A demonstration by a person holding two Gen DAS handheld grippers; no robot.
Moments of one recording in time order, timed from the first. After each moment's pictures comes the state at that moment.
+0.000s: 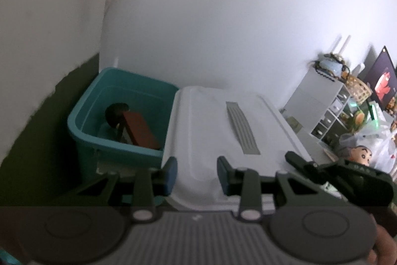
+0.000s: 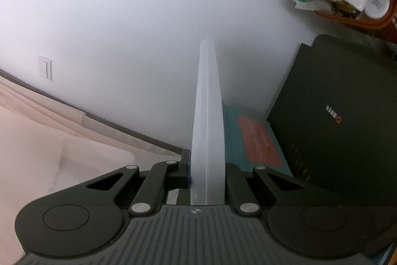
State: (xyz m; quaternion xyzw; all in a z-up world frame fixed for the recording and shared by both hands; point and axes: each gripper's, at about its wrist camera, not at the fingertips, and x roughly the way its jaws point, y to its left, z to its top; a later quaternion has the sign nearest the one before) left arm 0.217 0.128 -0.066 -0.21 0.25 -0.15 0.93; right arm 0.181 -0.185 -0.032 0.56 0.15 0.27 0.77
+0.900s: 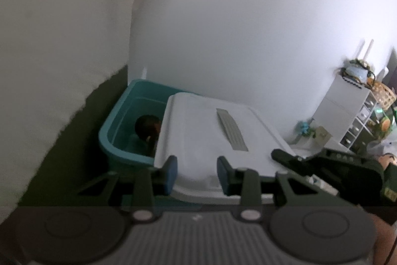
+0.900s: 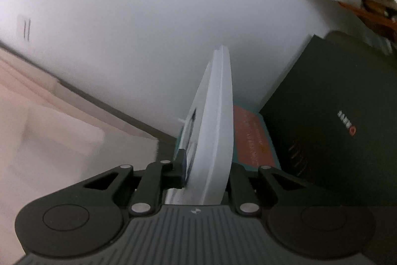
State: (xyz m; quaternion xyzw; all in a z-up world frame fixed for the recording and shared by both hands) left arm 0.236 0.145 -0.077 -0.19 0.24 -0.08 0.95; right arm 0.241 -0.141 -0.019 0.47 0.20 0.26 0.82
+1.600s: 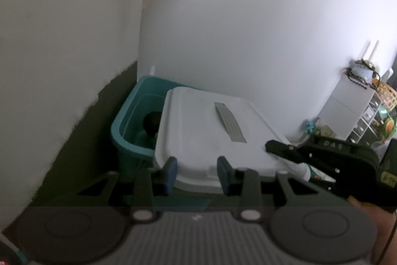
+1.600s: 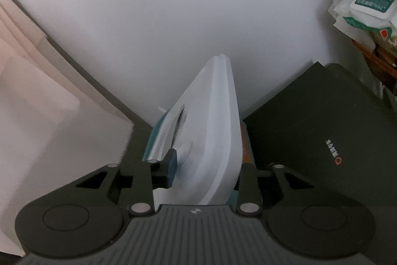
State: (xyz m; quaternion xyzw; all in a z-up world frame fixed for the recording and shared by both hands) left arm 0.249 0.148 -0.085 -0.20 0.25 -0.08 0.94; right arm 0.243 -0.111 0.007 0.36 0.22 0.22 0.88
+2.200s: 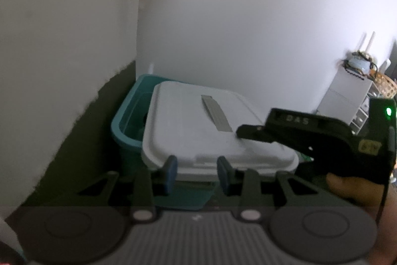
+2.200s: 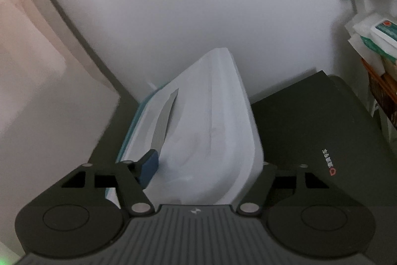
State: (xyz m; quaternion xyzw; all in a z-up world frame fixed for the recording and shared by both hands) left arm 0.232 0.133 -0.080 -0.18 0.25 -0.08 0.95; right arm 0.257 -0.069 0.026 0.25 0.27 0.21 0.91
